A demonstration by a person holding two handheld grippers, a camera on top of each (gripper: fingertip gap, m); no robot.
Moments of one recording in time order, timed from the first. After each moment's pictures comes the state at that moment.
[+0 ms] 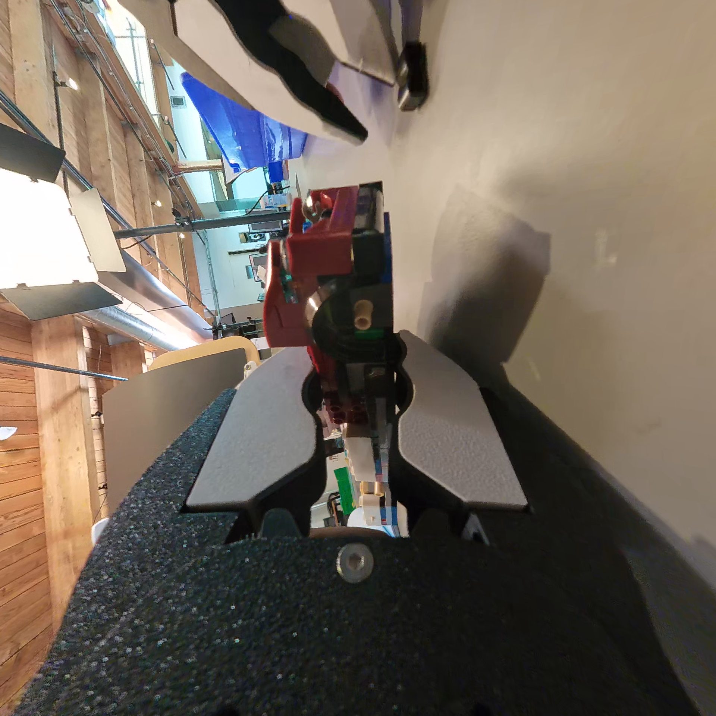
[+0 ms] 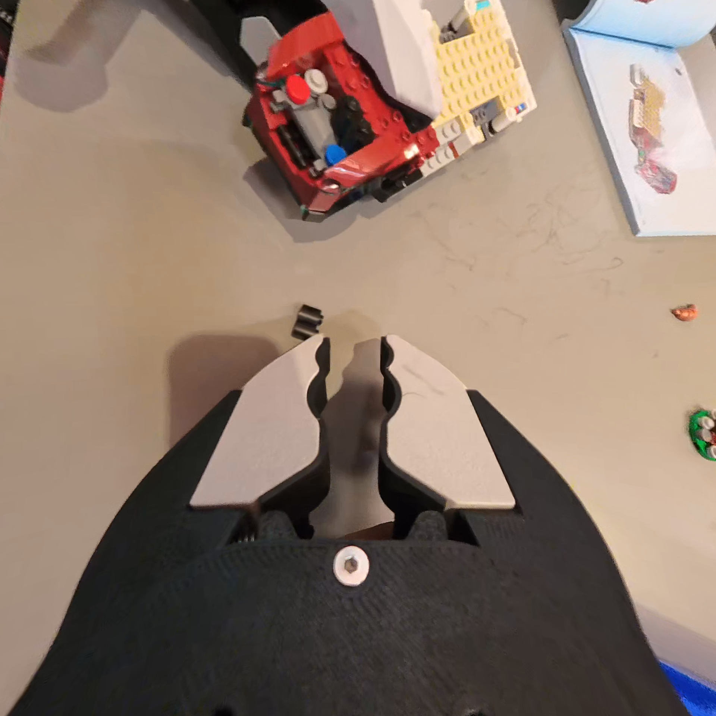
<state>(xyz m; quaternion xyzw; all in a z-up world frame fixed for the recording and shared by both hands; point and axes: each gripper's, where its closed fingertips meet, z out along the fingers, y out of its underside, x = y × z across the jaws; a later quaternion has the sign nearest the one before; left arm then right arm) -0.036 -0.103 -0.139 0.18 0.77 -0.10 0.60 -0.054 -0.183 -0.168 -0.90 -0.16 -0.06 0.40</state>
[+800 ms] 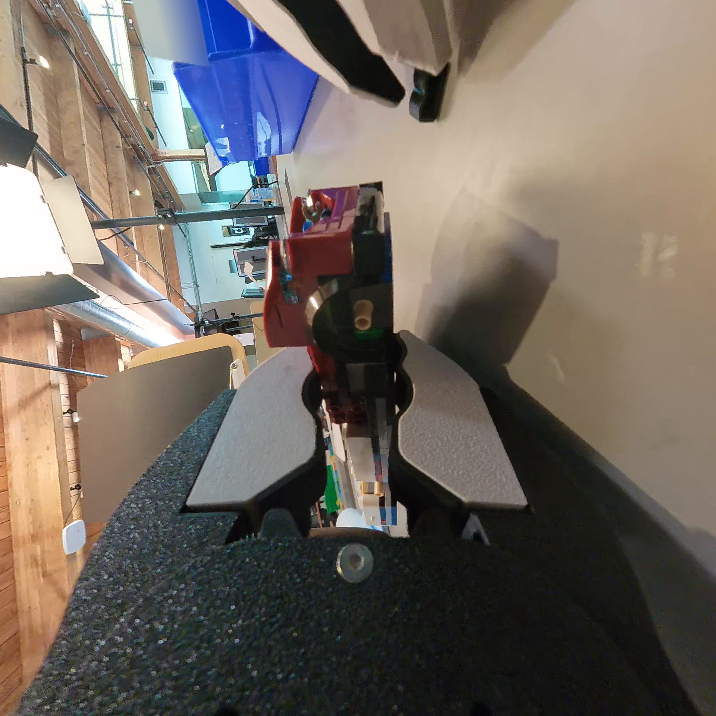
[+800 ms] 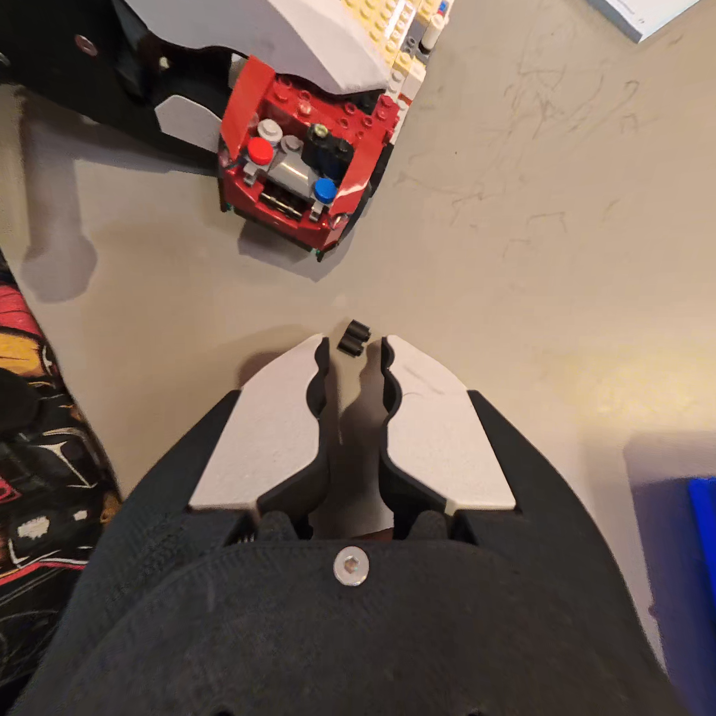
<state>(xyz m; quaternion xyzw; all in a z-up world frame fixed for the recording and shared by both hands) -0.040 -0.105 -0.141 0.17 0.79 -0.11 0.58 -0.079 -0.178 -0.171 -0.92 0.11 -0.05 0.36</state>
